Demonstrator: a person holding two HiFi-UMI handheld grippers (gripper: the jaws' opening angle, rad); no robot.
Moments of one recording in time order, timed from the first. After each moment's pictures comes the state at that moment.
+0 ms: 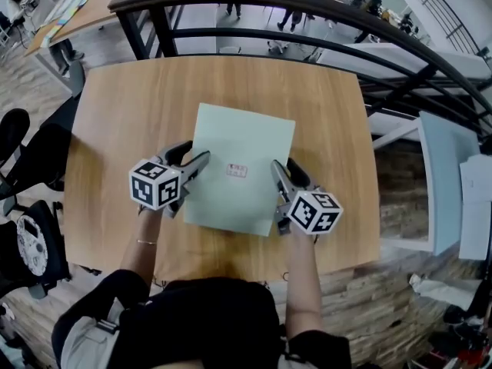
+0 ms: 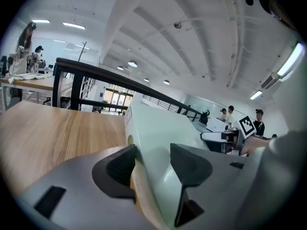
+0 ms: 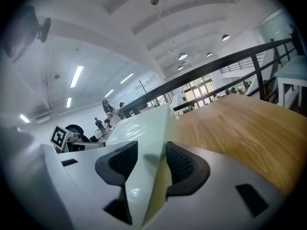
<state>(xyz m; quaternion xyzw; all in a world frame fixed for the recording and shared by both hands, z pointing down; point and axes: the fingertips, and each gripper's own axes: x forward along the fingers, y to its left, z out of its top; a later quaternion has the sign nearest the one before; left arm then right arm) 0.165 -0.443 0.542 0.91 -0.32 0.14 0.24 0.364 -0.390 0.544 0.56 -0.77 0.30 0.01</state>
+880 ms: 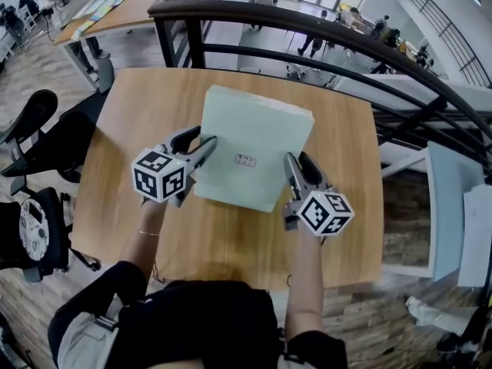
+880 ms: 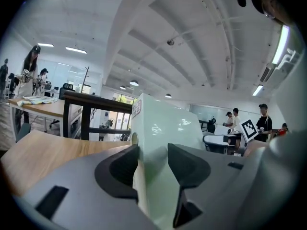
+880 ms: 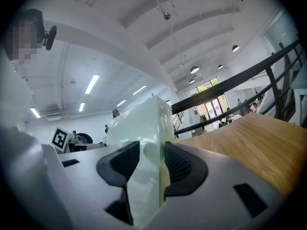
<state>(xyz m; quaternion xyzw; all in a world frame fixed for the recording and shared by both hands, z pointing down) 0.115 -0.459 0.451 0.91 -0.37 0.07 0.16 0.325 -0.416 0.462 0.54 -0.81 0.22 -0.05</state>
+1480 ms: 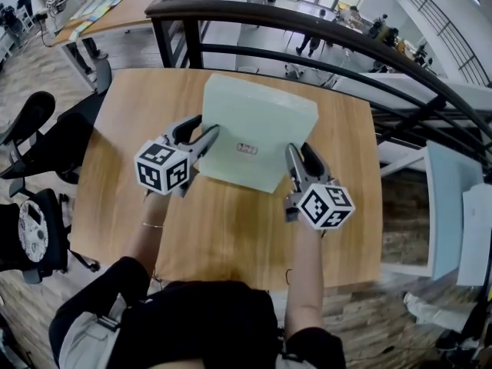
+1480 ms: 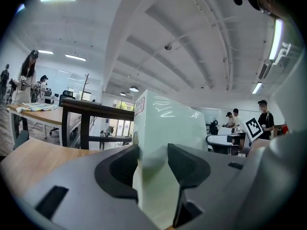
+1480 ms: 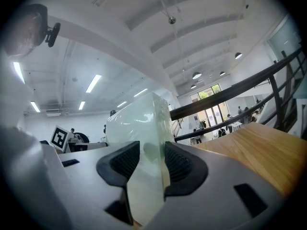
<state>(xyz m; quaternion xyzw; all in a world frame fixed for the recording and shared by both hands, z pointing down) 0.122 -0.484 0.439 0.91 -0.38 0.05 0.13 0.329 -0.435 0.447 0.55 -0.82 0.18 -0.05</state>
